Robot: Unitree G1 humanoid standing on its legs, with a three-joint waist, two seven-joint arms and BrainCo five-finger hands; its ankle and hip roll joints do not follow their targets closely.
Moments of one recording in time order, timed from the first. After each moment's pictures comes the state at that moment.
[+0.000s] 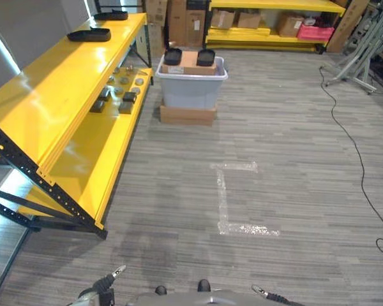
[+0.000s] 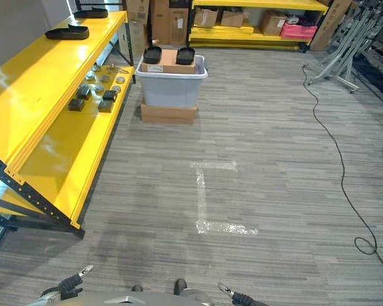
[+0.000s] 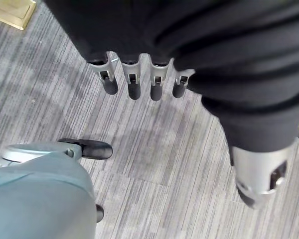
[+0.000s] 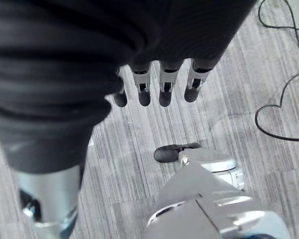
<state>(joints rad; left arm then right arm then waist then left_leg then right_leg) 0.01 0.26 -0.14 1.19 -0.47 0.03 -0.07 0.01 -0.32 0.08 1.23 0.36 0.07 0.19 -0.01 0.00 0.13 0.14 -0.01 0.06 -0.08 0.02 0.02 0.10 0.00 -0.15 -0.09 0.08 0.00</state>
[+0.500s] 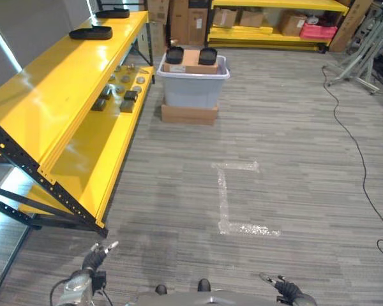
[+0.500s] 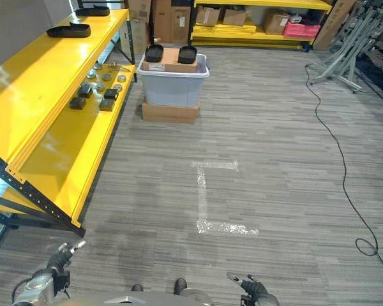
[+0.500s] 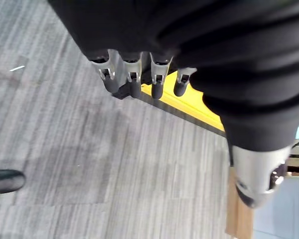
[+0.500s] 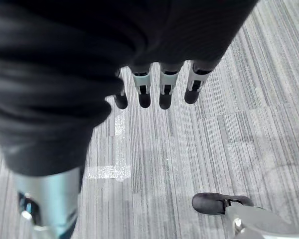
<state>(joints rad) 0.02 0.35 -0.15 1.00 -0.43 -0.18 -0.01 0.04 -0.35 0.05 1.19 0.33 -0.10 -0.01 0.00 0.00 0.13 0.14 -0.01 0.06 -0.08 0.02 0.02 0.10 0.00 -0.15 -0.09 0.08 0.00</state>
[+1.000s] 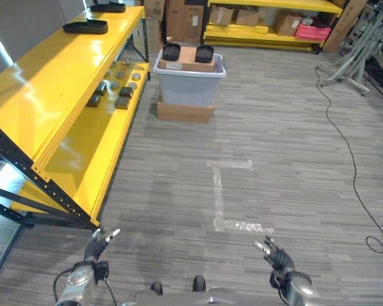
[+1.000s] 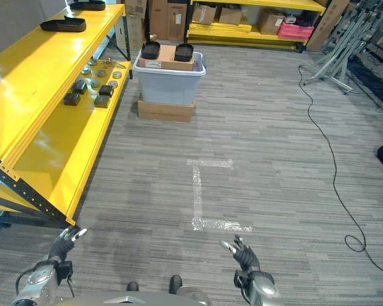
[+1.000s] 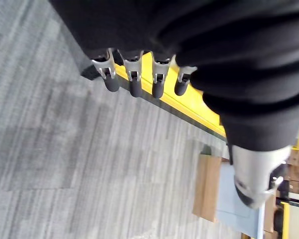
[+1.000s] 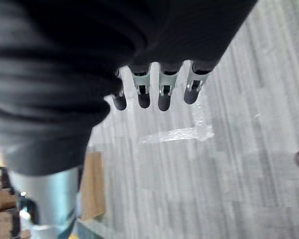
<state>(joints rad) 0.03 0.33 -0.15 0.88 -0.45 -0.26 -0.01 0.04 -0.35 0.10 0.92 0.52 -0.29 0.13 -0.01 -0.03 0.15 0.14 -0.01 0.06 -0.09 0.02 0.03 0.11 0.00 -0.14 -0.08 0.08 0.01</state>
